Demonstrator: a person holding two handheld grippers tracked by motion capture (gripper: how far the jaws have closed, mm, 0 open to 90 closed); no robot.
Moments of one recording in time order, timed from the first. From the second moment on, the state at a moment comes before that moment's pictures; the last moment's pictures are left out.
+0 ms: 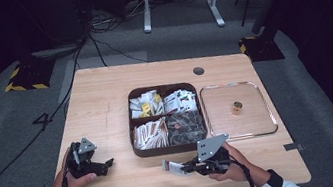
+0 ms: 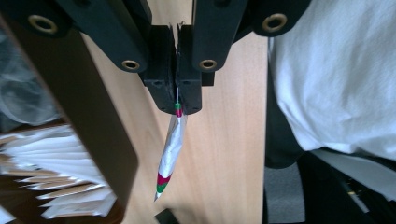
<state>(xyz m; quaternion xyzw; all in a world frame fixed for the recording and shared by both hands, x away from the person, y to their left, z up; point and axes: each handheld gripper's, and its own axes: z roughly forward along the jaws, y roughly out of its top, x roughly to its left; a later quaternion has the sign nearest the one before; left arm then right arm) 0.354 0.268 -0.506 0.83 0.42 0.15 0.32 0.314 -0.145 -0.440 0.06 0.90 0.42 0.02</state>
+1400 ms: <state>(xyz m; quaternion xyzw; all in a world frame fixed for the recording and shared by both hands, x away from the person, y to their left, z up) 0.354 0.268 -0.506 0.84 0.42 0.15 0.32 0.341 -0.168 -0.441 0.11 0.90 0.42 0.07</state>
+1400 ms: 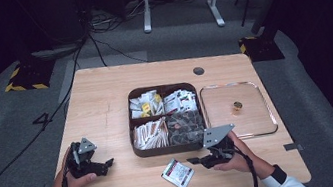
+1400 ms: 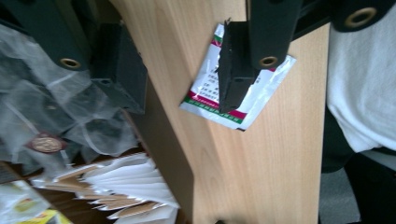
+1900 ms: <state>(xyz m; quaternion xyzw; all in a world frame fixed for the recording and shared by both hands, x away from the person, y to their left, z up) 0.355 0.268 -0.506 0.84 0.42 0.15 0.32 0.354 -0.193 -0.418 0.18 0.87 0.45 0.13</state>
